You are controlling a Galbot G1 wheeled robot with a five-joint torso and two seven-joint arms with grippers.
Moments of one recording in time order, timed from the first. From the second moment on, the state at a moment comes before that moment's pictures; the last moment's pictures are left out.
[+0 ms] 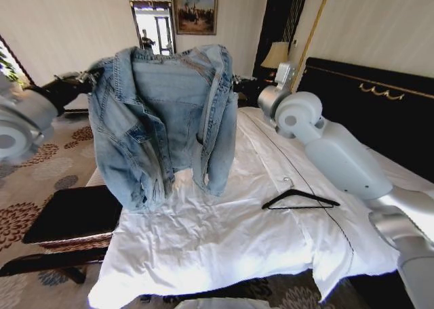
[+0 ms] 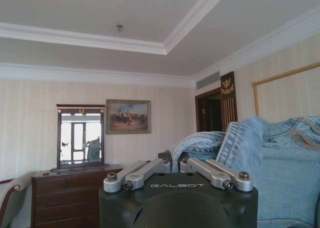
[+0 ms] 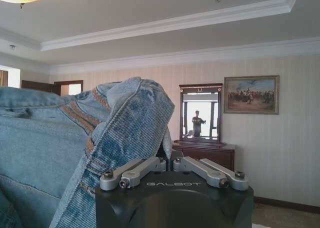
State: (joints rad) left arm 0.64 -0.16 -0.52 -1.96 -1.51 0.22 -0.16; right arm 0.12 0.86 -0.27 1.77 1.26 -0.42 0.32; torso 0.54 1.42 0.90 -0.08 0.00
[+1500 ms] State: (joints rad) left arm 1.07 -0.19 -1.10 -2.50 -2.41 0.64 -0.83; right arm -0.89 0.29 0.90 2.50 2.17 -0.74 0.81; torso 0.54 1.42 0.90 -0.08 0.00
